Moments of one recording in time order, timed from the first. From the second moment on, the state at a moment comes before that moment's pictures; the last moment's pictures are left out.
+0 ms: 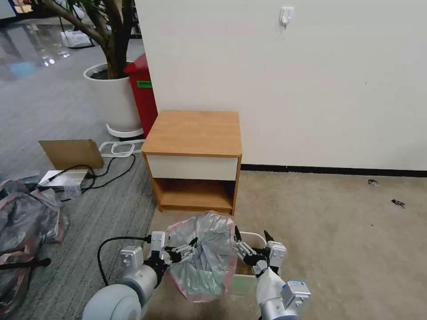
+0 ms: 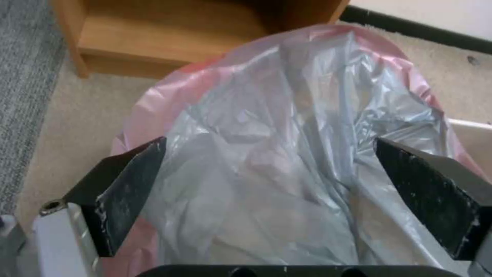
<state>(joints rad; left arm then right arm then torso) 1.61 -1.35 -0.47 -2.21 -0.48 0.71 -0.03 -1.64 1.21 -0.04 2.20 0.37 0.02 0.59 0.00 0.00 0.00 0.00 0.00</state>
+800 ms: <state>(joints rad) 1.56 -1.33 -0.42 -2.13 -0.36 0.74 0.00 -1.68 1.20 0.01 2.21 0.35 0.04 0.59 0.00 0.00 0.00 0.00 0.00</state>
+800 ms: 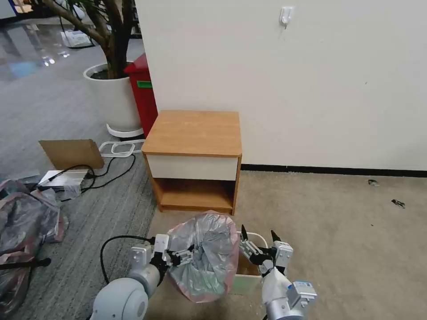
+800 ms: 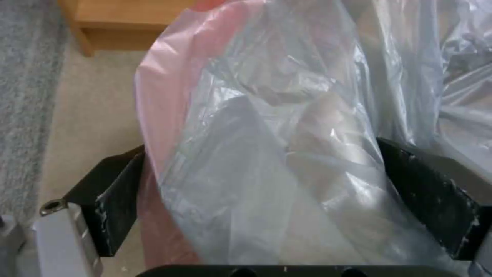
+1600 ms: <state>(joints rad) 1.67 -1.34 -0.50 -2.34 -0.36 0.74 -0.01 -1.68 1.22 0.00 2.19 0.32 0.05 0.59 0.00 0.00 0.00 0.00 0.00</state>
